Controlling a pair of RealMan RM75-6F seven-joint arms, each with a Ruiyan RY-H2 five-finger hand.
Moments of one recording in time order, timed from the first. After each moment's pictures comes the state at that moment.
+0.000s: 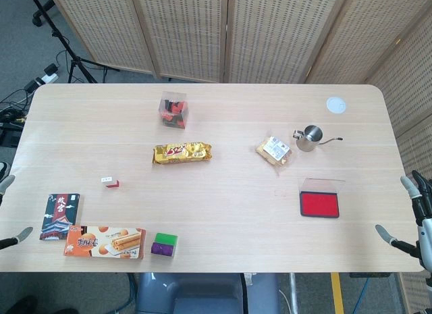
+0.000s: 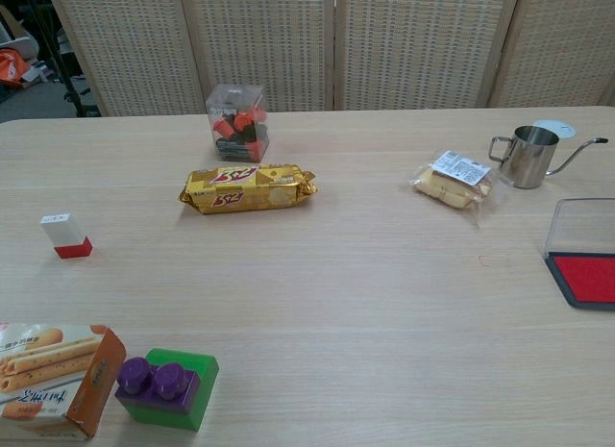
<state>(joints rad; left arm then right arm) -0.03 -0.99 -0.03 -1.72 1.53 1.57 -0.10 0.02 -1.05 0.09 -1.60 -1.63 1.72 0.24</state>
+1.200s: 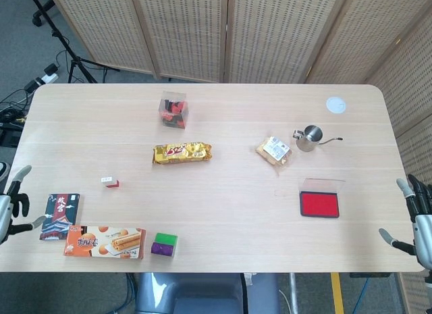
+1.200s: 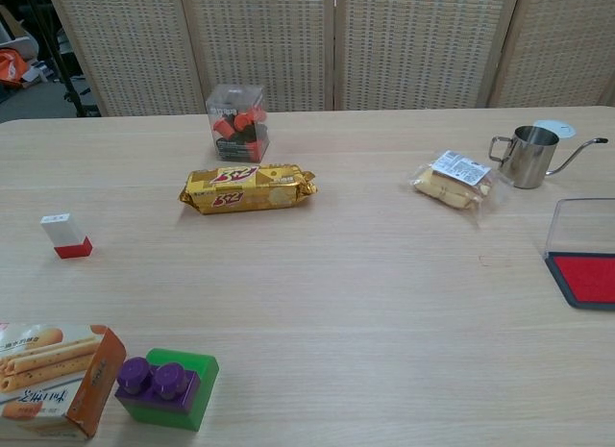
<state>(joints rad) -0.13 -1.07 -0.10 -1.64 1.40 1.38 -0.12 0.03 -0.99 0.08 -1.70 -1.52 1.56 0.07</state>
